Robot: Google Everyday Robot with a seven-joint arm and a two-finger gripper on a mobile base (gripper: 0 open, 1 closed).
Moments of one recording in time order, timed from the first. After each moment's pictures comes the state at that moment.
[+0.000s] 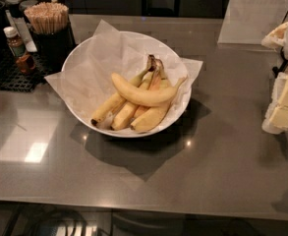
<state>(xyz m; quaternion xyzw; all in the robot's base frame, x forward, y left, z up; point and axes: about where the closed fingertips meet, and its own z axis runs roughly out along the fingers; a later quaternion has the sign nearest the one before) 0.438 -0.217 0.976 -0.60 0.78 -0.03 0.16</state>
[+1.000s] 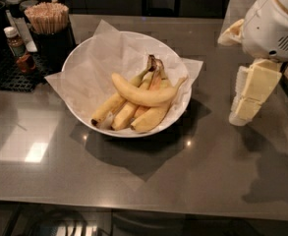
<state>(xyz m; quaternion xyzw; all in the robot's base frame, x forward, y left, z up) 0.455 -0.155 0.973 -0.67 0.72 0.02 0.18</state>
